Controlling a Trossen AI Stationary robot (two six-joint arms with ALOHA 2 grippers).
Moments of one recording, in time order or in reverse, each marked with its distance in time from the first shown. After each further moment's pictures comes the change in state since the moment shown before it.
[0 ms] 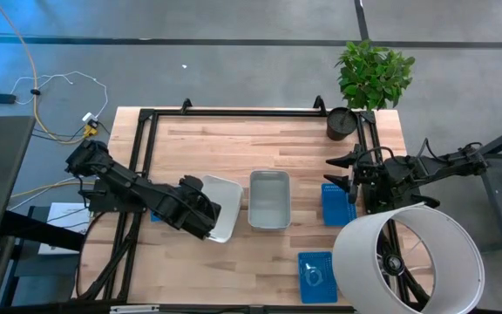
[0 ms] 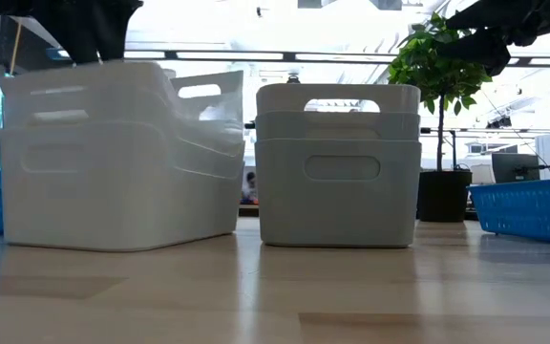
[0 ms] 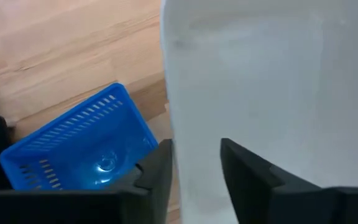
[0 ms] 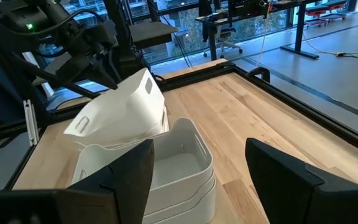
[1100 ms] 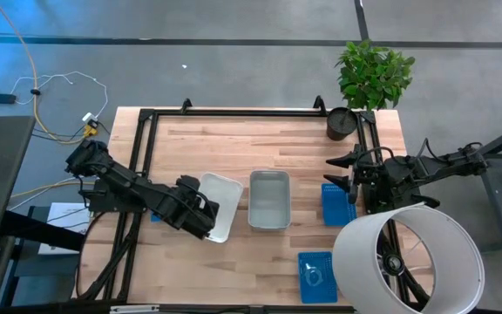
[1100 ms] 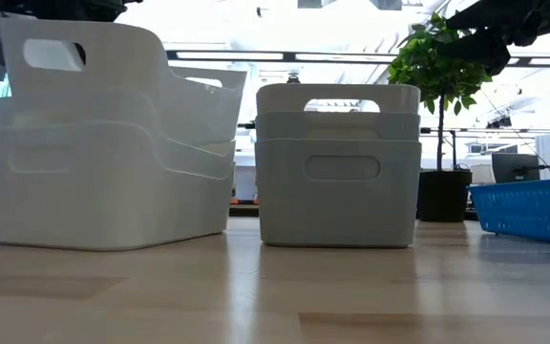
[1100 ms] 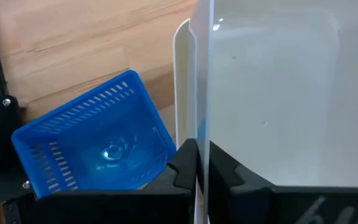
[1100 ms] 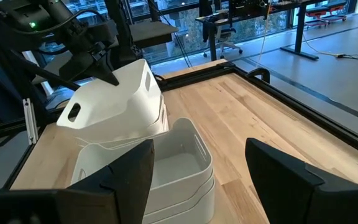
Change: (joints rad) left arm 0.000 0.000 0.000 -0.037 0.039 -0.073; right arm 0.000 0.000 0.000 0.000 0.000 -0.009
